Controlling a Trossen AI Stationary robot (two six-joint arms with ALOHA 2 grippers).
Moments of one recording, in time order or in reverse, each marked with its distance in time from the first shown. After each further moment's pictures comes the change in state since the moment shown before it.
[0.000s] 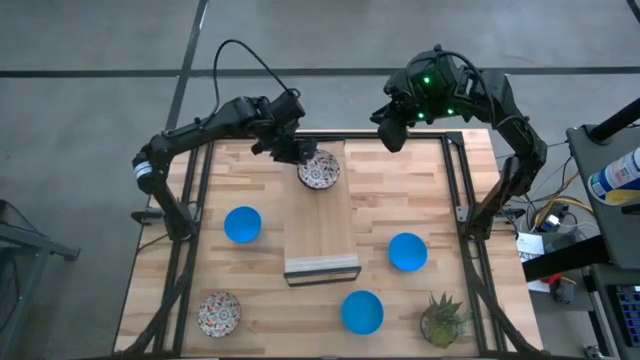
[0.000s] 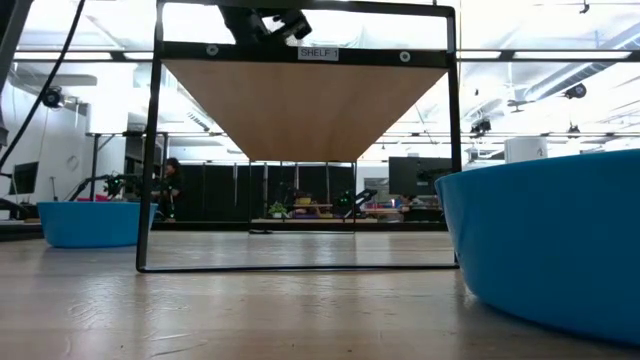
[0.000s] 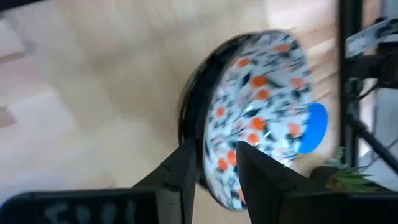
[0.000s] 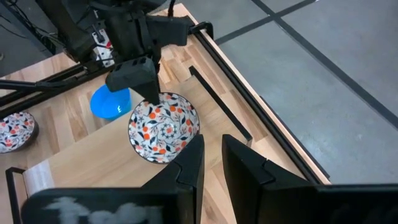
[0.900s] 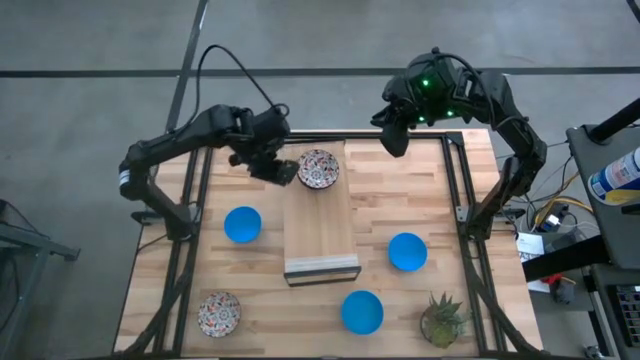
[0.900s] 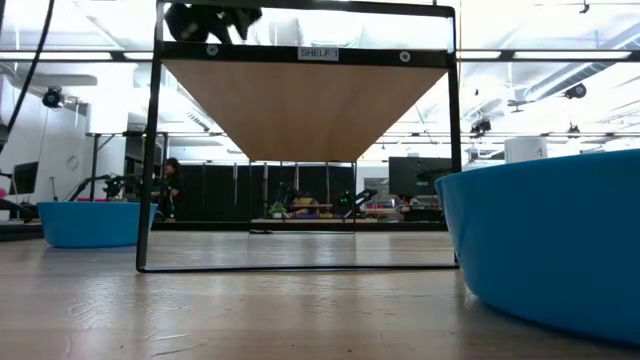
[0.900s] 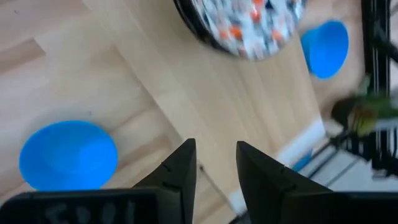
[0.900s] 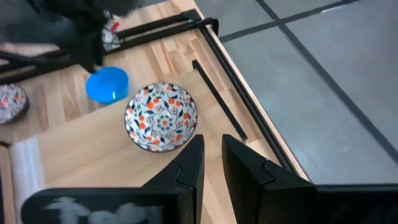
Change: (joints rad) left arm -0.162 -0.127 0.056 -0.270 -0.011 0.023; right arm 0.010 0.002 -0.001 -0.021 0.000 -0.121
